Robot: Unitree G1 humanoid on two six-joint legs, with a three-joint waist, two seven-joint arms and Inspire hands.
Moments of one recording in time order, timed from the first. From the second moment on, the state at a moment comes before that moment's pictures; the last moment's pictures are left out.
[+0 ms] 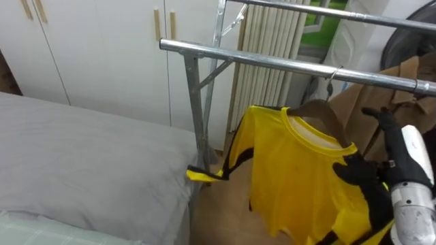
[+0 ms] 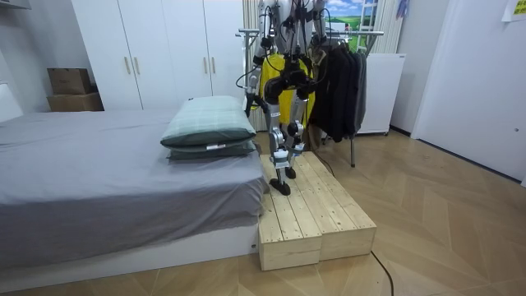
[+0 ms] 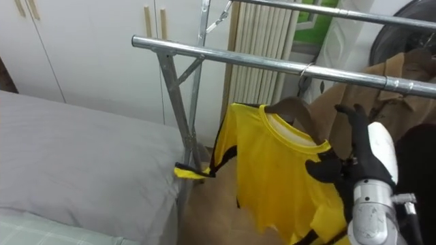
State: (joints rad) left arm 0.24 0.23 0.05 0.98 0.31 0.16 -0.05; right arm -0.14 -0.35 -0.14 0.17 -0.34 0.06 -0.25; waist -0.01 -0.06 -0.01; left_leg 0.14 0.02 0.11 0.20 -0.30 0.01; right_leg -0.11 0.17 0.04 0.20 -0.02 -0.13
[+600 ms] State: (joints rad) left arm 0.26 0.22 0.06 0.98 0.27 0.16 -0.05; right arm -0.04 -0.35 -0.16 0.14 -0.28 0.06 -0.36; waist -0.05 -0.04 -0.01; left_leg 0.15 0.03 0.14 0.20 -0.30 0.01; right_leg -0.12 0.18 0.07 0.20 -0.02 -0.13
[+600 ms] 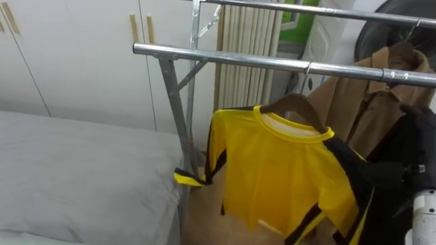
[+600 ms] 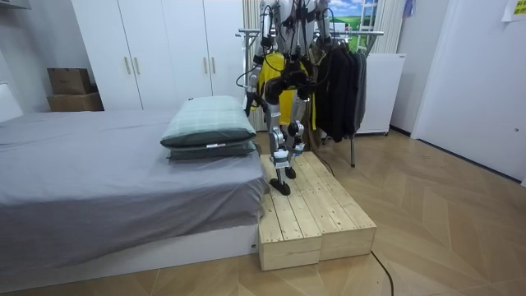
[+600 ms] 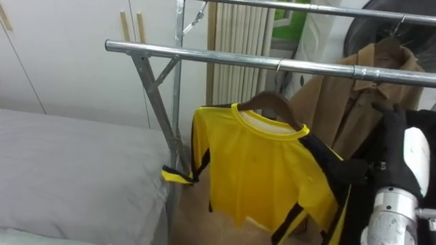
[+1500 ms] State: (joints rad) left arm 0.26 0.22 0.06 1.00 0.27 0.14 -0.05; right arm 0.22 -0.22 0.00 0.63 0.08 0.04 -0.06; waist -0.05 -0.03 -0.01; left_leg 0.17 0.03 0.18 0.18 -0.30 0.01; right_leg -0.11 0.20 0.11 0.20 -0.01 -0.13
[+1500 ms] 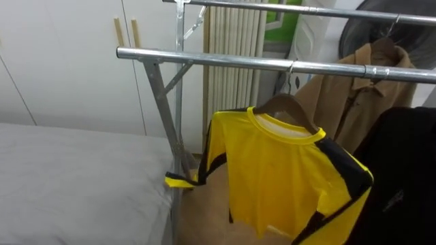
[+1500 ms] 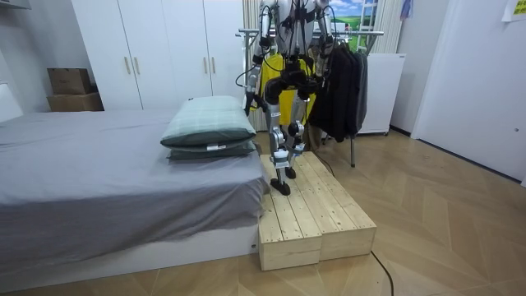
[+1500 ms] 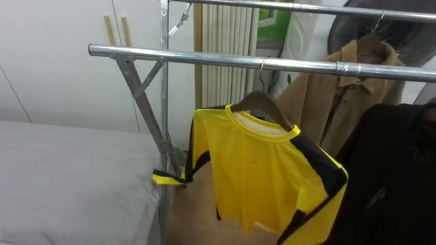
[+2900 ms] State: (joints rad) left arm 0.23 0.20 0.06 1.11 0.26 0.06 -0.02; right arm 0.14 -0.19 -0.02 1.20 0.36 -0.04 0.17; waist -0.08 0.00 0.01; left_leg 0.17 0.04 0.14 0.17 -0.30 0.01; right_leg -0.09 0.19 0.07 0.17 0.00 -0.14
